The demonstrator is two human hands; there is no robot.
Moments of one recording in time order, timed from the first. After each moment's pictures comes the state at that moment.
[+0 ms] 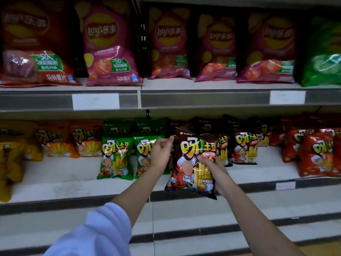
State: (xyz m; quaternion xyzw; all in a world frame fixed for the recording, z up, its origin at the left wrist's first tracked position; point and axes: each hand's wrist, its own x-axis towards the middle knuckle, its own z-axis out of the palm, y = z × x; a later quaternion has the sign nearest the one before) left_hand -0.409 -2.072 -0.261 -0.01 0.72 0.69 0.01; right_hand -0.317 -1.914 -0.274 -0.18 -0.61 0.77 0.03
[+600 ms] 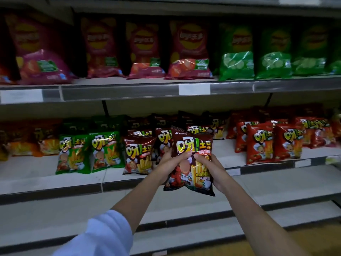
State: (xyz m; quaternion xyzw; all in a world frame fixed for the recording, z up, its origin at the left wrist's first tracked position) left_hand -0.281 -1.886 -0.263 0.11 0.69 0.68 0.22; right_hand -0.209 -1.736 -0.258 -0.15 -0.64 0.76 0.03
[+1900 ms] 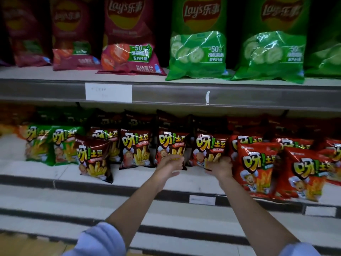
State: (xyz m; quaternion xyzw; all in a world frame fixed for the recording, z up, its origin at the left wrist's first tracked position) left_hand -0.342 -1.685 -0.305 -0.06 0.67 0.72 0.18; right_hand -0.398 -1.467 -0.403 -0.25 -0.77 0.59 0.02
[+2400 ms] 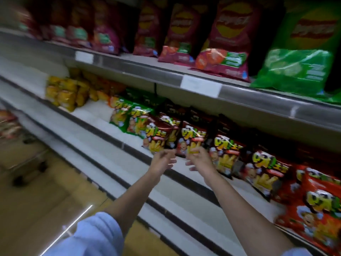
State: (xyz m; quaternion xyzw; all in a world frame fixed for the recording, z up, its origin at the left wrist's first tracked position) left_hand -0.263 -1.816 -0.283 -0.24 0.65 0.72 -0.06; right_hand -0.320 -1.684 -0.275 0.06 -0.78 0.59 -0.18
